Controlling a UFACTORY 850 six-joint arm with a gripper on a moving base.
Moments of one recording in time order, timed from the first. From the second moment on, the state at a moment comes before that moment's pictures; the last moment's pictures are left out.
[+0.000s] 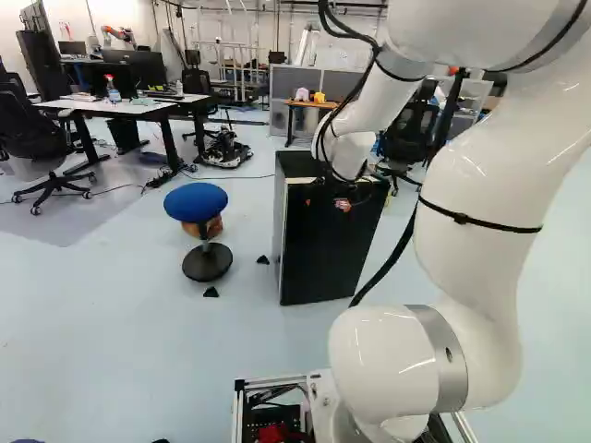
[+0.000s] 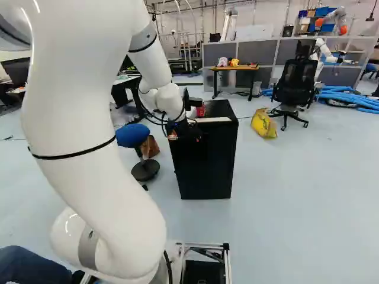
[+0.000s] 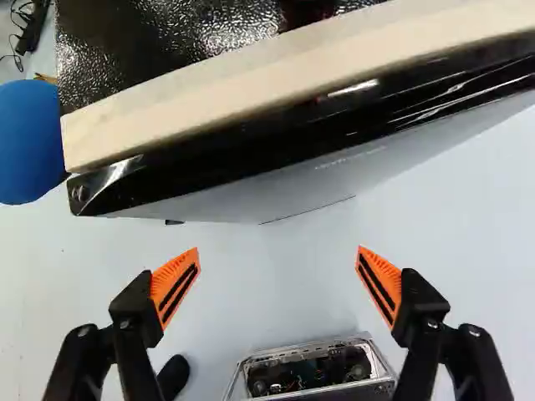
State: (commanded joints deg) arm -5.8 -10.2 -44.9 8.8 -6.7 0.0
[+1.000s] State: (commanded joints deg) arm -6.9 3.2 -30.6 6.7 11.0 0.0
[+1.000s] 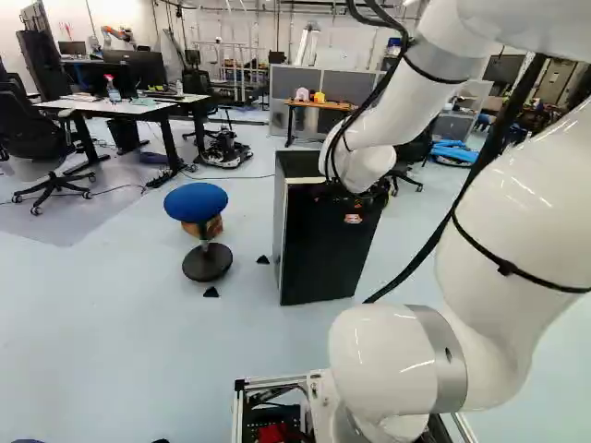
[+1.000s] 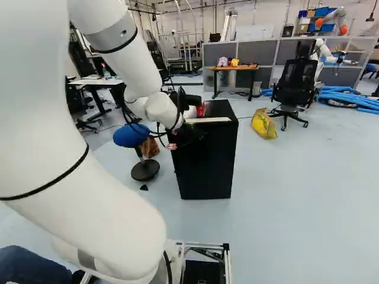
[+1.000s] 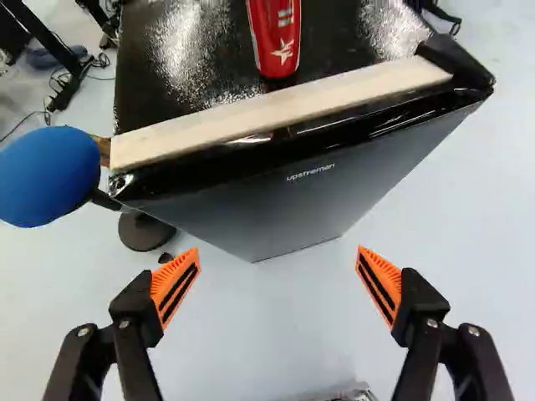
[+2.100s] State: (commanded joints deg) arm -6.9 0.1 -30.6 3.1 36.7 0.0
